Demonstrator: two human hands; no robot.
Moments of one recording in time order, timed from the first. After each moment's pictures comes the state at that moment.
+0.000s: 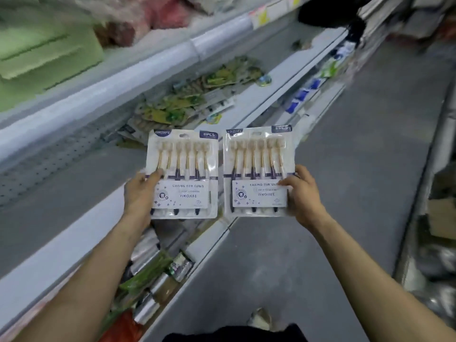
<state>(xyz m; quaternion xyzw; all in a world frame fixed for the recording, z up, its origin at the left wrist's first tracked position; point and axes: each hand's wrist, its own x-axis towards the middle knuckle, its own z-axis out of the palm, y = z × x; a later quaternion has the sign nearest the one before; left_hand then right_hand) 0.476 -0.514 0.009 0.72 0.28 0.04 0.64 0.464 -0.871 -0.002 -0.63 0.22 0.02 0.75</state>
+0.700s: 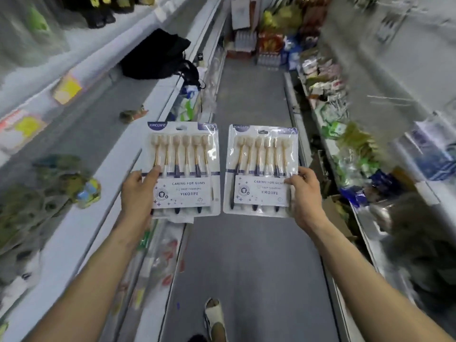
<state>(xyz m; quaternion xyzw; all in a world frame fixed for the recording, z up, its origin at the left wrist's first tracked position) 0.903 -1.004 0.036 0.74 -0.01 -0.09 0.67 0.693 -1.288 0.044 -0.55 0.41 -0.27 0.67</state>
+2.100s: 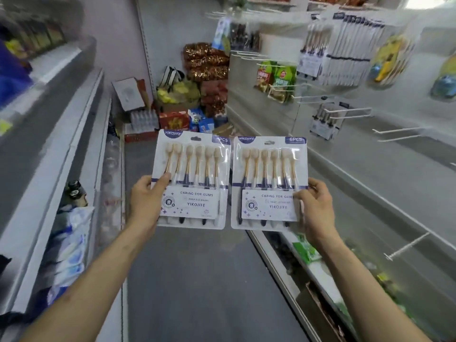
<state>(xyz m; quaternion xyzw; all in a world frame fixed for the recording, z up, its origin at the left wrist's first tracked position) 1.587 -1.875 0.137 0.68 -0.26 -0.20 0.66 1.261 -1.996 0.155 -0.52 0.51 -0.49 0.49</state>
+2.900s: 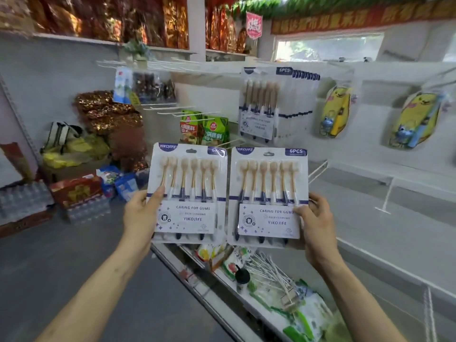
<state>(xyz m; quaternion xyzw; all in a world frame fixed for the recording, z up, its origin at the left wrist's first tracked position) 1.680 -2.332 0.198 0.54 -0.41 -0.32 0.66 1.335 -2.302 0.203 -0.42 0.54 -0.63 0.37</state>
